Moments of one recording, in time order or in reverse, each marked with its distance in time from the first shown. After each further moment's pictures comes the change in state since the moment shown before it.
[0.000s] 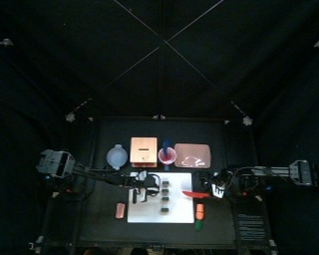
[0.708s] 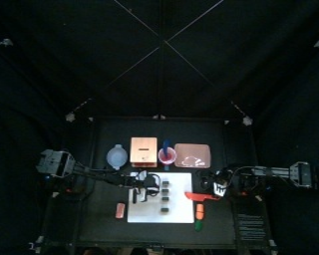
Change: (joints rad) left arm -0.002 0.000 0.000 0.000 -0.002 0.000; right arm -0.064 -0.009 0.003 -0.058 0.078 -0.002
